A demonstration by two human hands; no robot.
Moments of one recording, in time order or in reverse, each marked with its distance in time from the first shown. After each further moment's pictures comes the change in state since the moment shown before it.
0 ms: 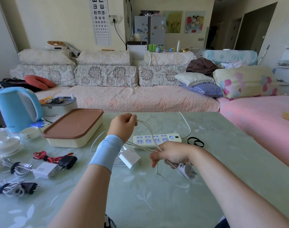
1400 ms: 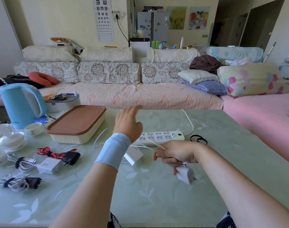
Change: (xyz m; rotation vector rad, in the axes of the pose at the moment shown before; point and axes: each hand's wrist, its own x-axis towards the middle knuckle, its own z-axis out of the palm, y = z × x) left_hand -0.006 0.001 0.008 0.320 -0.007 0.229; right_hand 0.021 0.023 -0.003 0.197 -0.176 -0.002
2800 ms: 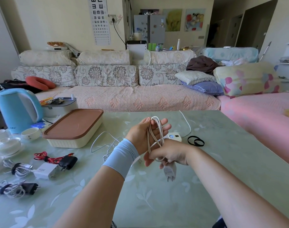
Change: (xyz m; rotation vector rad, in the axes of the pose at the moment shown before) left_hand -0.009 0.046 0.027 -1.824 -0.514 -0.544; right_hand 0.002 -0.008 0.010 0.067 0.173 -0.124
